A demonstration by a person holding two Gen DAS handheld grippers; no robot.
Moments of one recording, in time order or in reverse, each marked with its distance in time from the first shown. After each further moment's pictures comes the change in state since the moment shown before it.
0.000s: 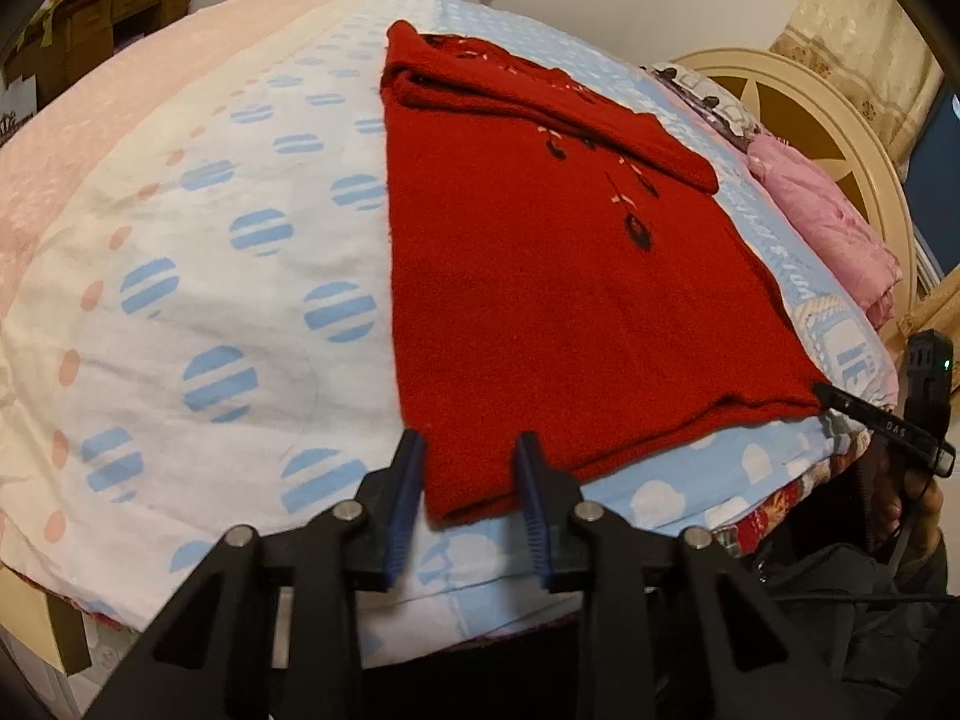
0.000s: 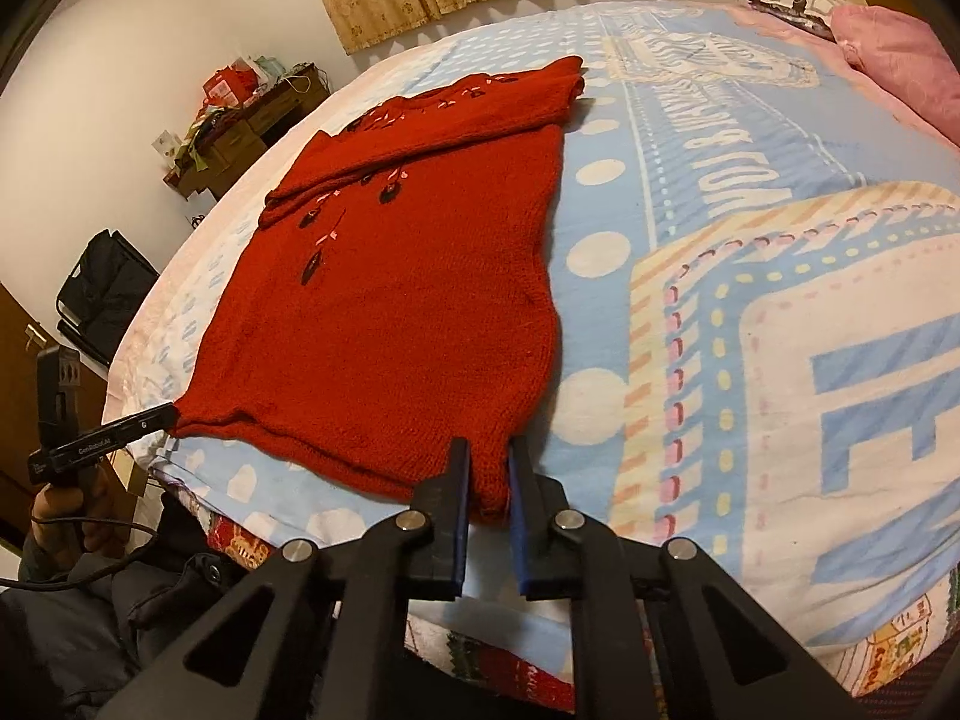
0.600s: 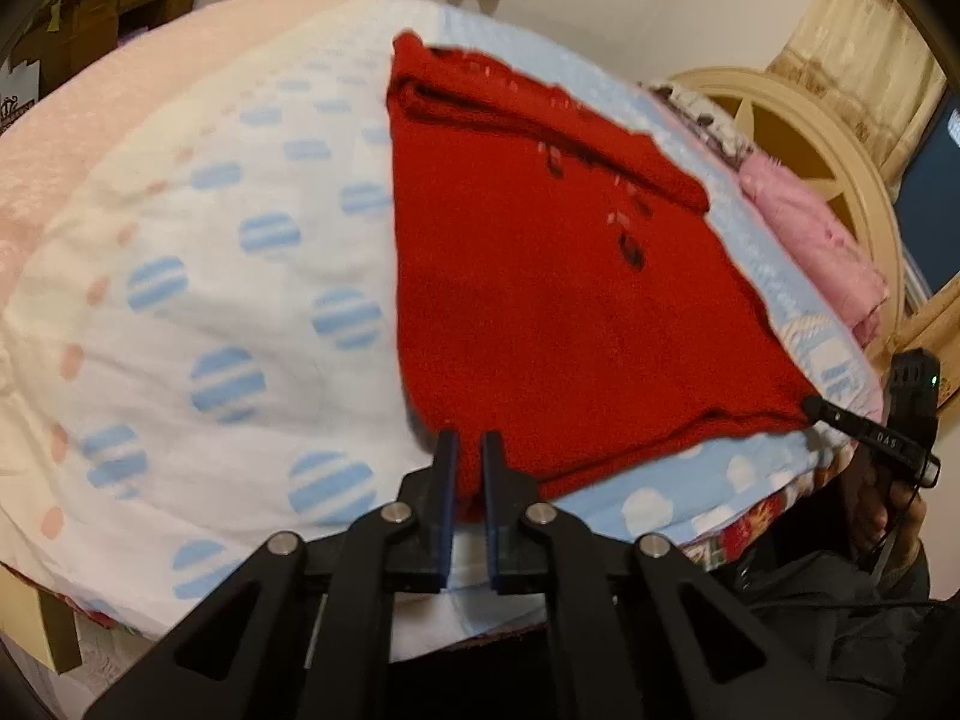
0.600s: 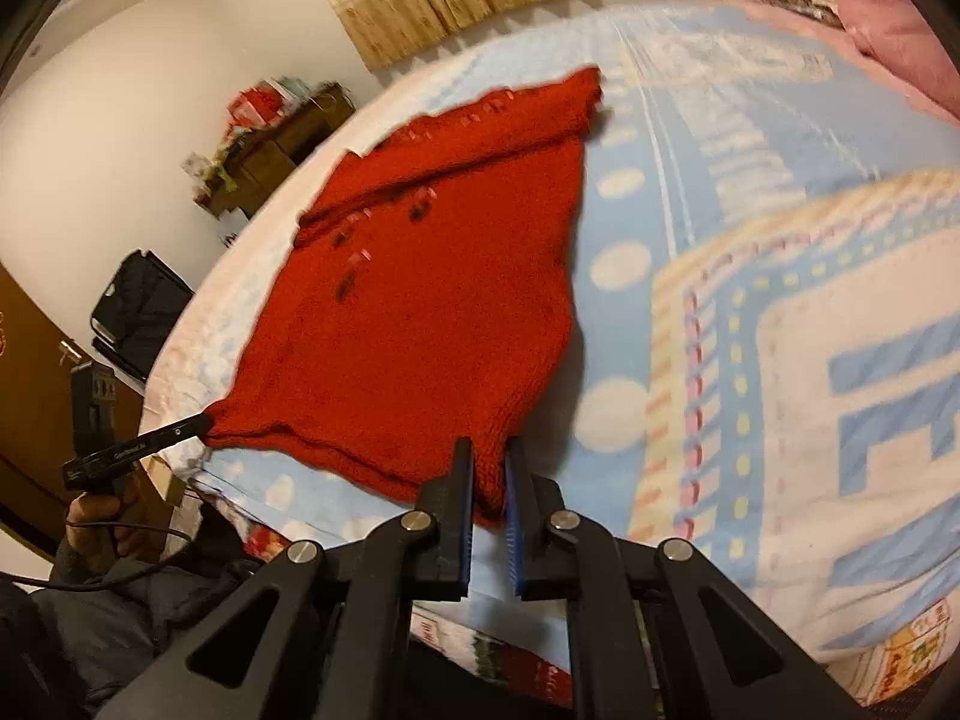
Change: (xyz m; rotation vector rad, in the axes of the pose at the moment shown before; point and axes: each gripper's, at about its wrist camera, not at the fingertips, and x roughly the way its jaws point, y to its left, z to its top) left arm -0.012 0.007 0.002 -0.021 -0.053 -0.045; right arm -0.012 -0.003 0.001 0.022 -0.048 0.113
